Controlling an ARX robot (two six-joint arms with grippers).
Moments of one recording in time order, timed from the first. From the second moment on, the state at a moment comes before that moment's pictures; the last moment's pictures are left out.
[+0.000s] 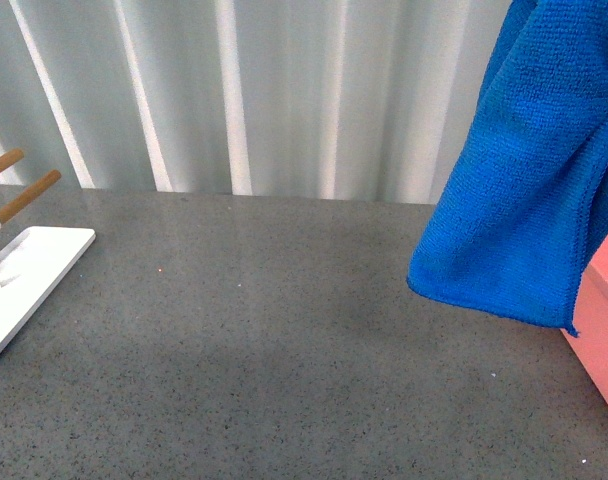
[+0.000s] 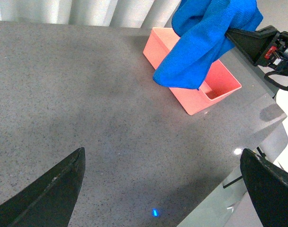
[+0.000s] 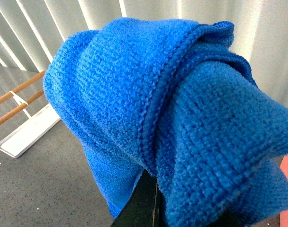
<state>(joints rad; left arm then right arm) 0.25 0.72 0.61 -0.49 0.95 0.14 0.11 1.16 0.46 0.51 -0.37 0.07</state>
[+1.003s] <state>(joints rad) 0.00 0.22 0.06 0.16 0.00 0.00 0.12 1.14 0.46 0.48 -0.36 0.06</state>
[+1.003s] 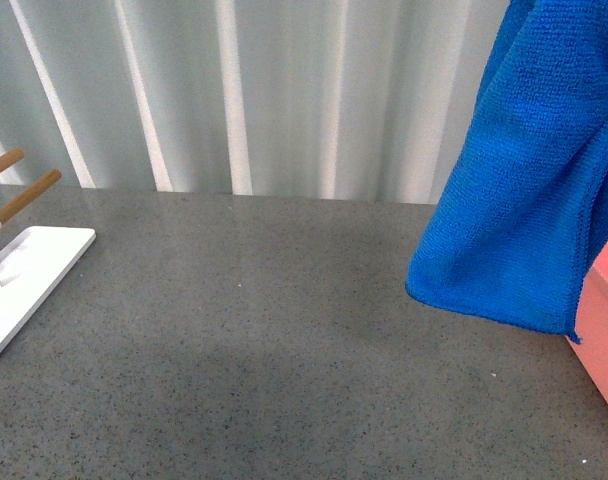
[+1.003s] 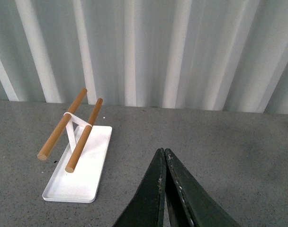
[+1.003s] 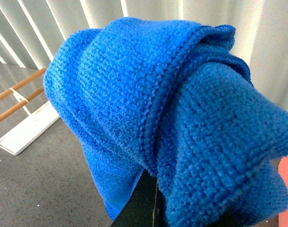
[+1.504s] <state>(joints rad) 0.00 0.01 0.03 0.00 0.00 0.00 0.11 1.13 0.46 0.48 -0.36 0.06</state>
